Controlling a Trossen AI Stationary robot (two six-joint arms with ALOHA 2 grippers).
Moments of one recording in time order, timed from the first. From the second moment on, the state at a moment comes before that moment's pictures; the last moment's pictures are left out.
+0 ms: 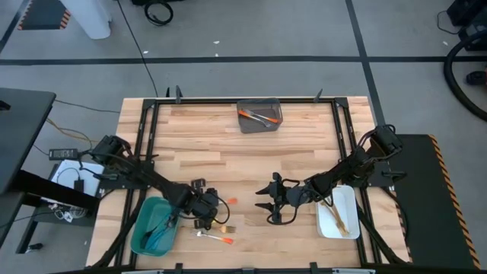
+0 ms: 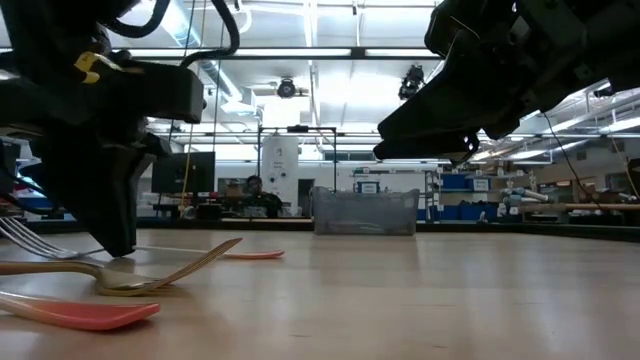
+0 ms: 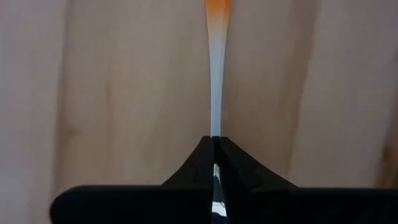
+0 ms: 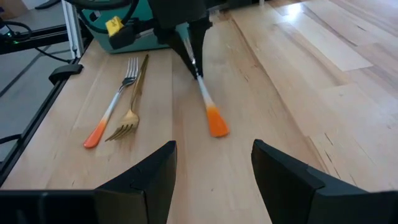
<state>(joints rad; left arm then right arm) -0.51 1.73 0.93 -0.52 -0.26 -0.61 0.45 1.72 0.64 0.63 0.43 0.38</state>
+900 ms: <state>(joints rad) -0.37 1.73 1.14 -0.75 -0.75 -0.21 0.46 1.72 0.64 0.63 0.43 0.39</state>
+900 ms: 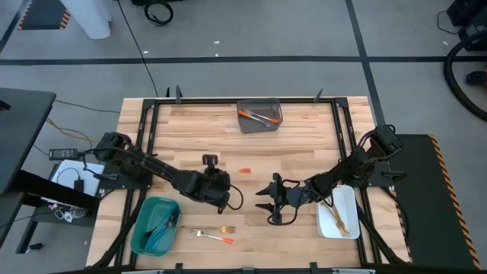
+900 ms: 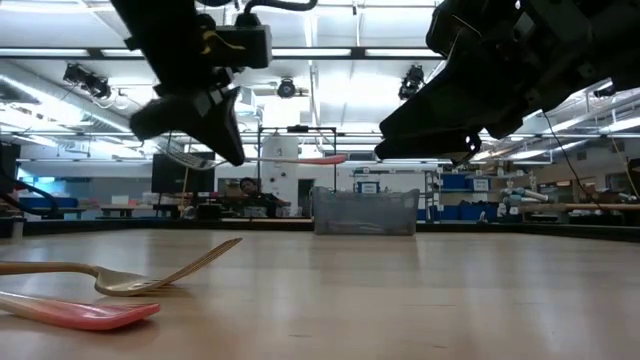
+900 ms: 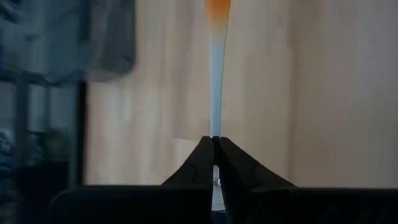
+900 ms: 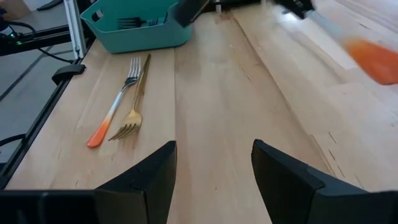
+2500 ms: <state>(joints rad) -0.14 1.73 1.09 -0.16 -0.88 0.71 0.45 1.72 0.64 0.68 0.61 0.23</state>
